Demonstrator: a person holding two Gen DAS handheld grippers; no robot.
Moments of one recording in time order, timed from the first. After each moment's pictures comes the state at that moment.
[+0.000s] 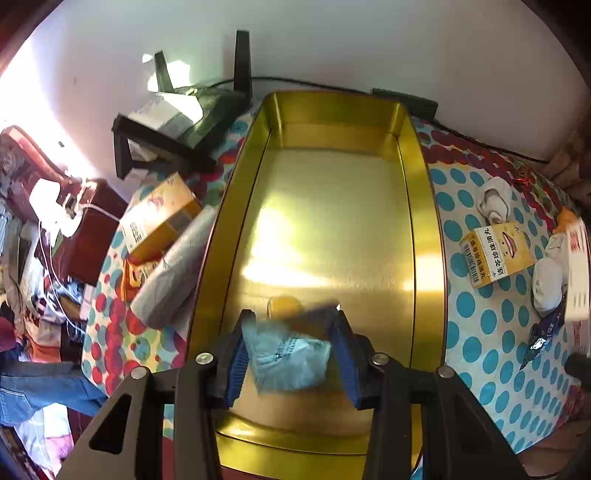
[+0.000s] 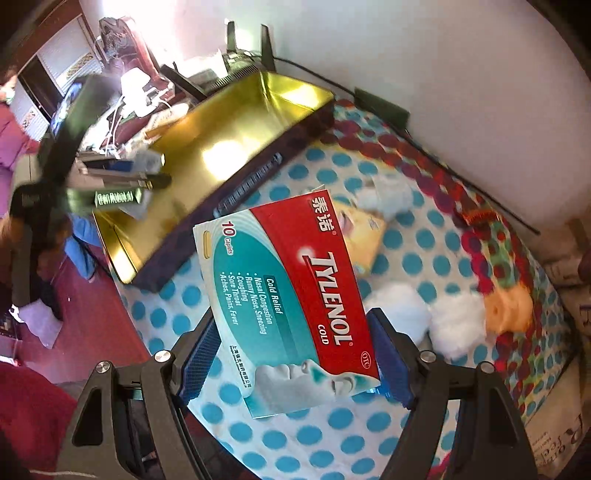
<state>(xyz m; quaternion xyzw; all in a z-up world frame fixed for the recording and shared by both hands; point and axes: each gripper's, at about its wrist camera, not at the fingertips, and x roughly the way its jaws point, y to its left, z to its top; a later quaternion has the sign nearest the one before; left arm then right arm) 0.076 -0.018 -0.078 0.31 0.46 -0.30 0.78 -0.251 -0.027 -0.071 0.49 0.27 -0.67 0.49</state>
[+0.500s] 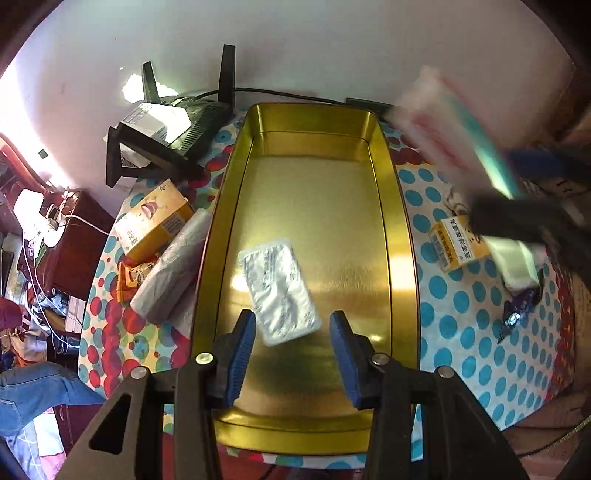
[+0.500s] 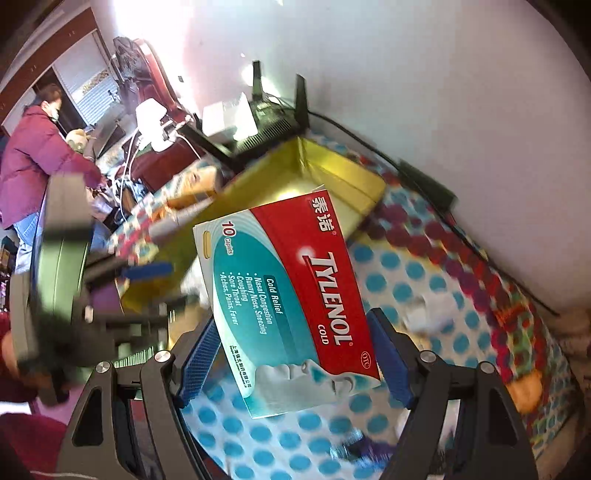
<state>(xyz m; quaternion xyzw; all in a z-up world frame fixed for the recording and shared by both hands) 0.068 0.004 -0.060 0.29 0.46 -0.35 0.76 -0.254 -0.132 -0.034 0.47 0.23 -0.69 0.51</state>
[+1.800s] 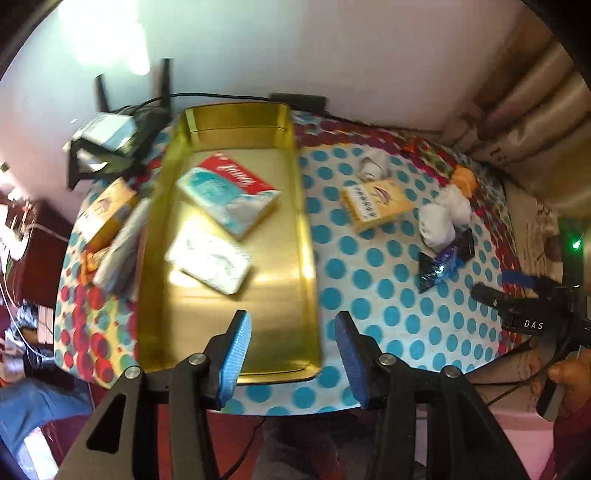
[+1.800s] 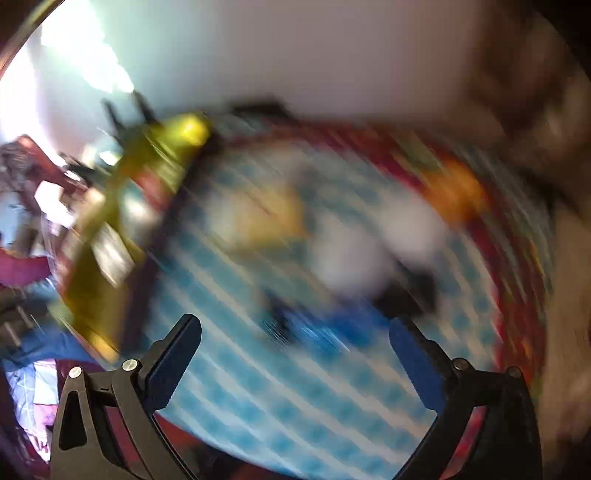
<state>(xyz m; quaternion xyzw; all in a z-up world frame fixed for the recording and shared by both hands) 0.002 0.007 -0.034 0.29 0.47 -0.43 0.71 -0.219 0.047 -0.104 0.57 0.07 -0.79 0.23</state>
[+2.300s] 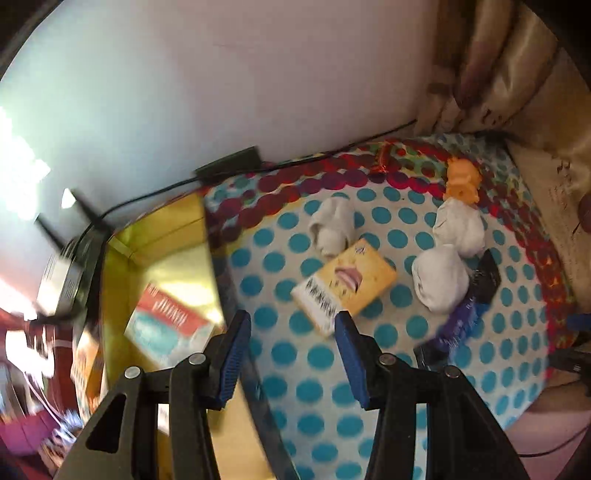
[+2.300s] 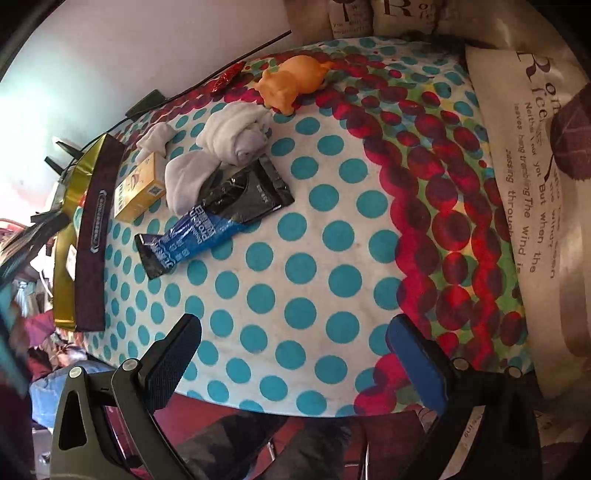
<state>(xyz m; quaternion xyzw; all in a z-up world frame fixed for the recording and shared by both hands) -0.028 -0.131 -0.063 0.41 0.34 -0.47 0.71 -0.217 0.176 -0.133 0.63 -0.09 -0.76 0.14</state>
